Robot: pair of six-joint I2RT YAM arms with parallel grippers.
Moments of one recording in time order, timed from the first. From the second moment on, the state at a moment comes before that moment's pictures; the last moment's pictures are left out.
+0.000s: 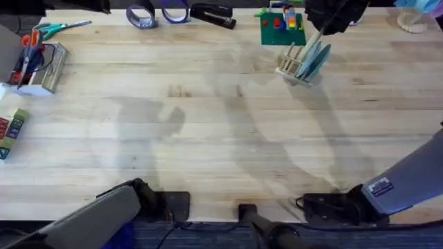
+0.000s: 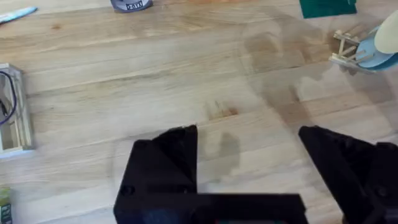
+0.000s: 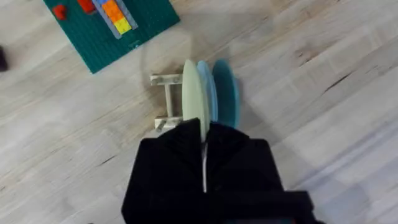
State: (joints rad) left arm 0.44 1.27 1.80 -1.48 0.51 0.42; right arm 0.31 1.87 1.88 -1.31 0.42 0.83
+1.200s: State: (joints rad) left arm 0.44 1.27 1.80 -1.48 0.51 0.42; right arm 0.31 2.01 1.88 -1.30 0.42 0.81
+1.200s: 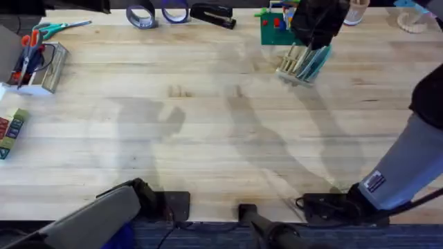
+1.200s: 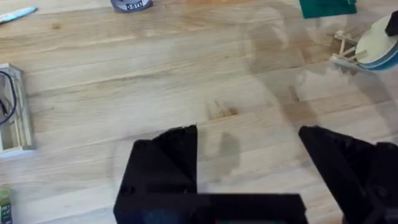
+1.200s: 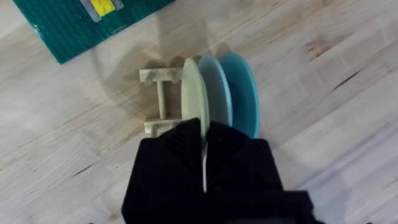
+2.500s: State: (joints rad) left arm 0.44 1.27 1.80 -1.48 0.51 0.42; right arm 0.30 2.03 1.88 -1.28 0.42 0.81
